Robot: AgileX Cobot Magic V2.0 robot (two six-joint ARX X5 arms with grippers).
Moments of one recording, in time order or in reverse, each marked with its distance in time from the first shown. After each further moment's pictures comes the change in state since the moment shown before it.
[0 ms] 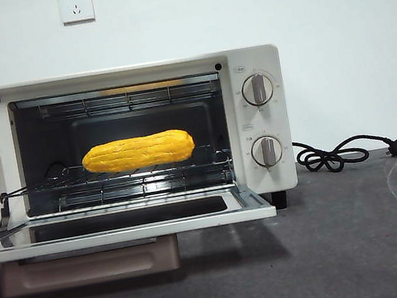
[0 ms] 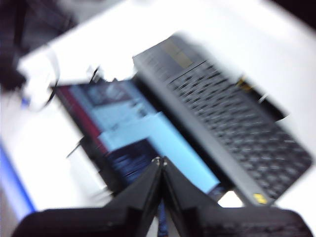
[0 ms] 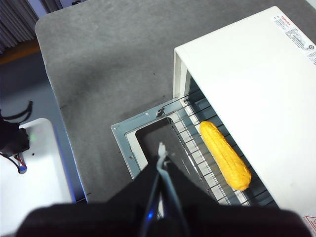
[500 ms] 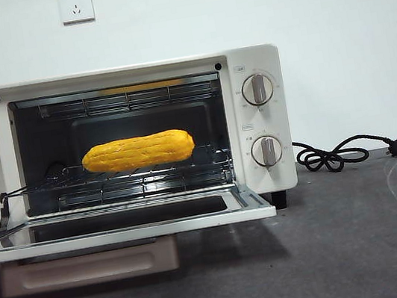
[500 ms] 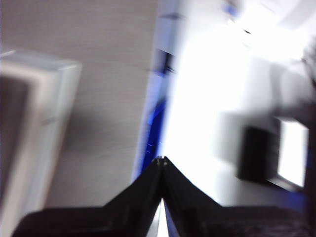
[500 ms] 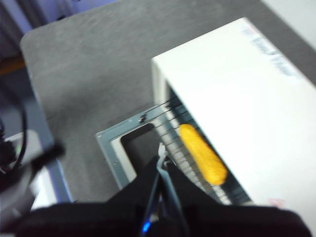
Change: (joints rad) left arm 0.959 0.170 -0.003 -0.033 0.134 -0.006; right arm -0.069 -0.066 0.005 0.000 0.016 0.005
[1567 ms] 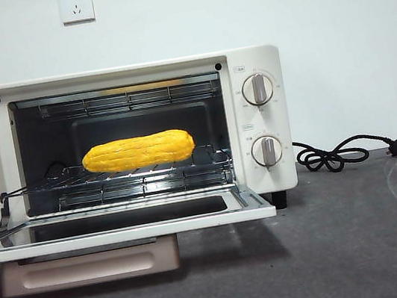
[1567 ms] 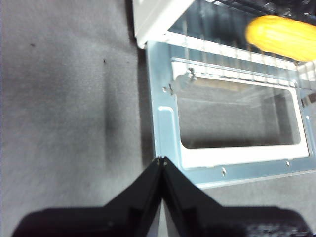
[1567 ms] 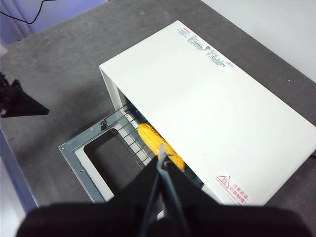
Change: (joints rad) left arm 1.262 -0.230 -0.570 0.343 0.352 -0.157; right arm -0.148 -0.028 0.006 0.000 0.000 0.015
